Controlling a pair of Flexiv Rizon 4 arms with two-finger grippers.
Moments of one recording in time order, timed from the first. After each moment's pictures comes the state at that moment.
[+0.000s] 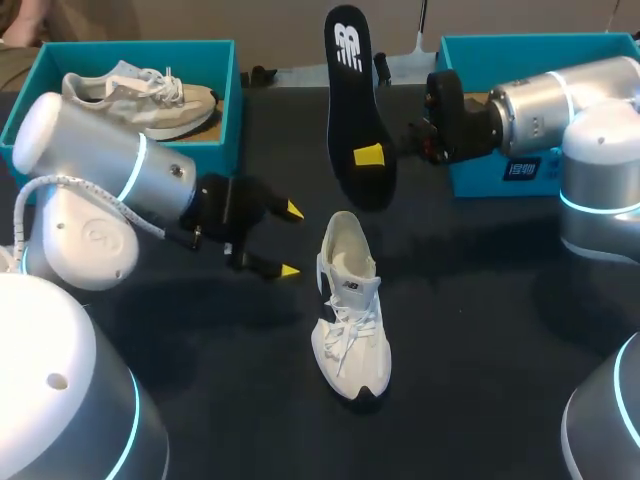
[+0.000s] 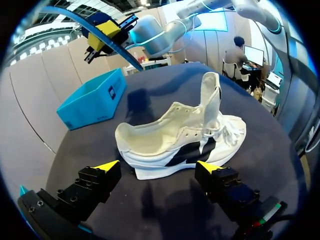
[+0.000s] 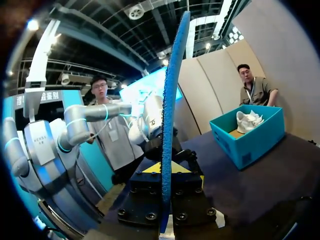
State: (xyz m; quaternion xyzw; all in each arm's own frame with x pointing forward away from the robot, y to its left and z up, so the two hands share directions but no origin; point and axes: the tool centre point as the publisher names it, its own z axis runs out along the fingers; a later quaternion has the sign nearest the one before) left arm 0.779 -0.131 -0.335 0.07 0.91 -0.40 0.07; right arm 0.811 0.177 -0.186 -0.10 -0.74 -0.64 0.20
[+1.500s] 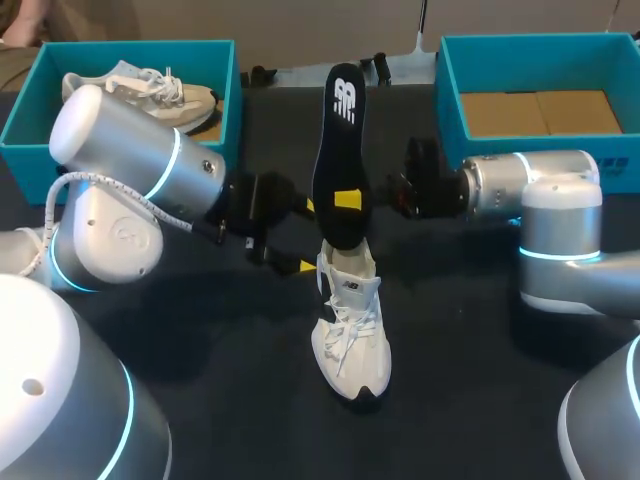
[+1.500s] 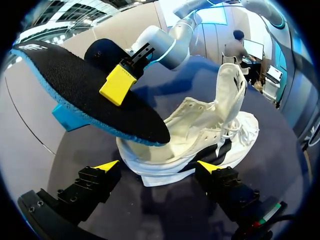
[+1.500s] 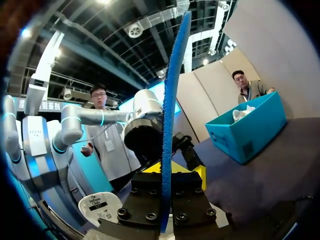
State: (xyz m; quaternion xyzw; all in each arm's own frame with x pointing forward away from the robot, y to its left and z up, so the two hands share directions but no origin) left arm 0.797 -0.155 -0.347 0.09 0.92 -0.38 0.08; right arm 0.816 0.205 -0.271 -0.12 -0.67 -0.70 0.21
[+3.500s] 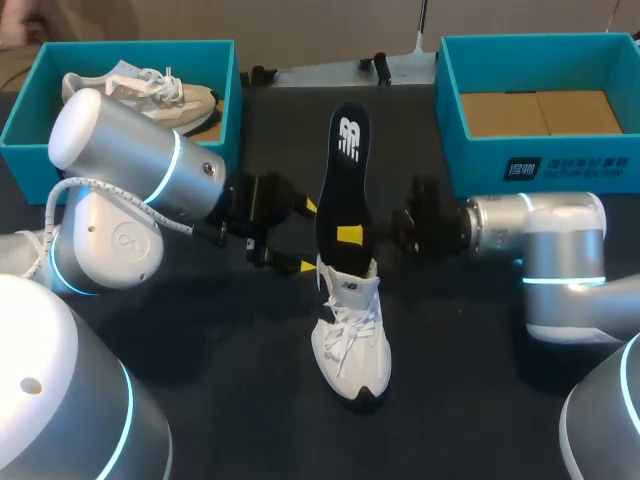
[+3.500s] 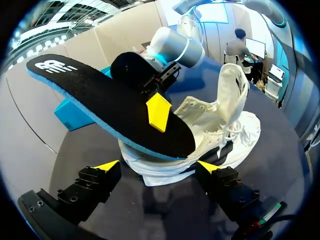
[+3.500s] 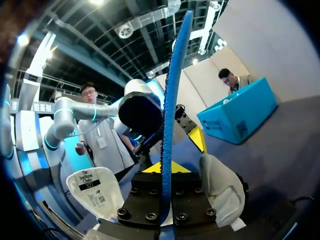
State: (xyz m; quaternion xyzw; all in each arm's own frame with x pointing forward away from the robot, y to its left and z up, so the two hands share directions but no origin) left arm 0.797 -0.155 -0.347 0.08 0.92 -0.38 0.09; right arm 0.789 0.203 -0.321 -0.17 -0.68 -0.69 0.19
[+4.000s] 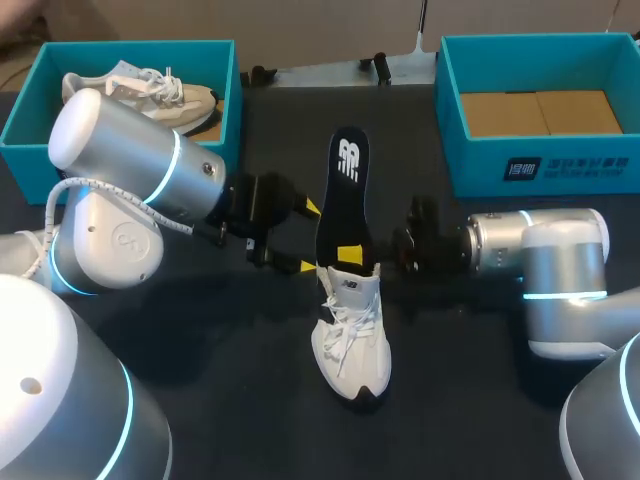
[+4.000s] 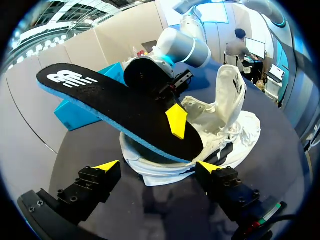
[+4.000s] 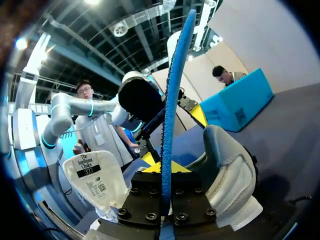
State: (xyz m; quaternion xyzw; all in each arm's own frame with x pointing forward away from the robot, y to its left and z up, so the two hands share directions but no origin) left arm 0.797 -0.155 -0.347 0.08 0.92 -0.38 0.09; right arm 0.768 0.203 -0.344 -0.19 -0.68 -0.68 0.19
